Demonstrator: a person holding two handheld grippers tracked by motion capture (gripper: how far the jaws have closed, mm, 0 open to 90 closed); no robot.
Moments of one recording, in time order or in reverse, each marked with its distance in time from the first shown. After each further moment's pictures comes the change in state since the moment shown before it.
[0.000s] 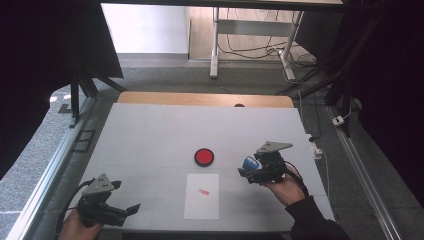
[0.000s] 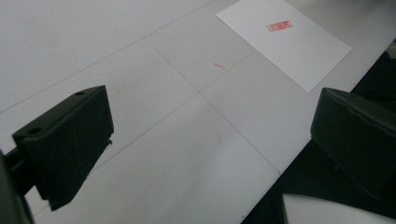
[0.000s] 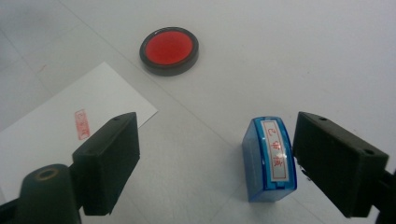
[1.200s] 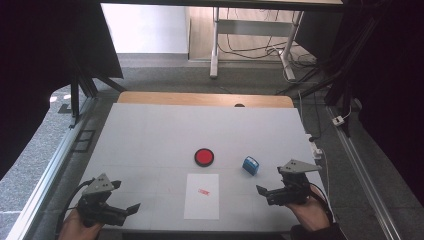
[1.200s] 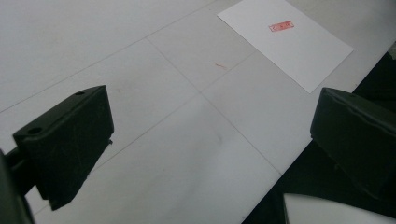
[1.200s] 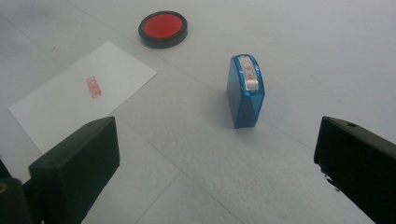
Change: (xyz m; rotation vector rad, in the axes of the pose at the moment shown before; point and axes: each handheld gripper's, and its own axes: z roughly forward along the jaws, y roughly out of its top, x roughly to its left) left arm 0.000 0.000 0.000 0.000 0.005 -0.006; right arm 0.010 -0.046 -0.062 -0.053 -0.072 0.052
